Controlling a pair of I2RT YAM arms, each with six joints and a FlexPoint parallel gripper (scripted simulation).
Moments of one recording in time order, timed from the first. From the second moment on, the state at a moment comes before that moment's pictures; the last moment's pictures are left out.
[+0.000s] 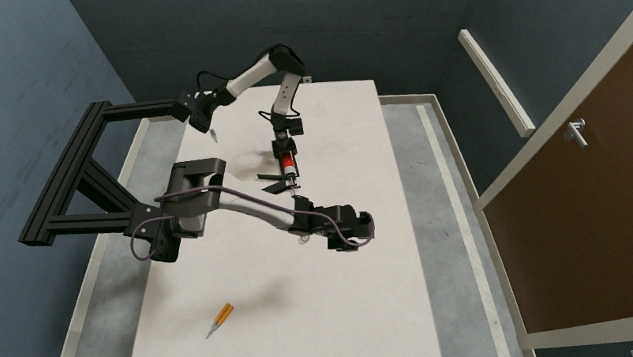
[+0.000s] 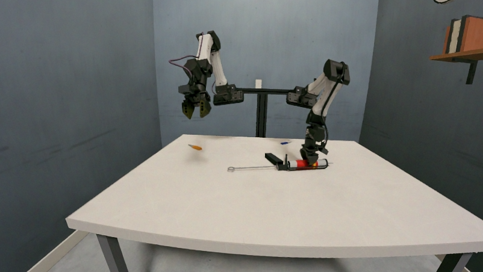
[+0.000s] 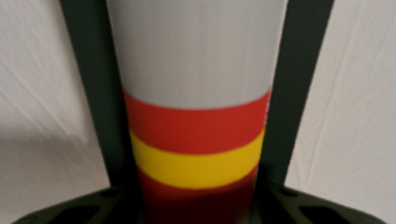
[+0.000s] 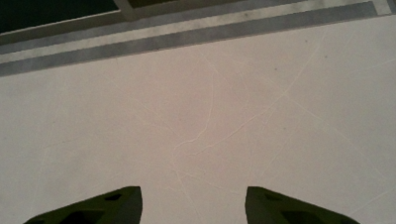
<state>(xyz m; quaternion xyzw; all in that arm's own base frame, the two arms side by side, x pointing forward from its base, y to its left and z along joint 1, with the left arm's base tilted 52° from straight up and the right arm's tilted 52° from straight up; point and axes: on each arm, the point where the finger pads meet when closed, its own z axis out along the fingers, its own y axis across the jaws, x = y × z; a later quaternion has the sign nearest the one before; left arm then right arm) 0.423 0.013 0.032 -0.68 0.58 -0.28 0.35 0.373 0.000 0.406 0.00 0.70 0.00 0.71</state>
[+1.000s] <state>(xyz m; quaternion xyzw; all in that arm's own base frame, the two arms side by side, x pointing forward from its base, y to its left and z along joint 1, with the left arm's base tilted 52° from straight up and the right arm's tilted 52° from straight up) 0.423 0.013 0.032 -0.68 0.58 -0.28 0.35 0.373 0.000 0.406 0.00 0.70 0.00 0.71</state>
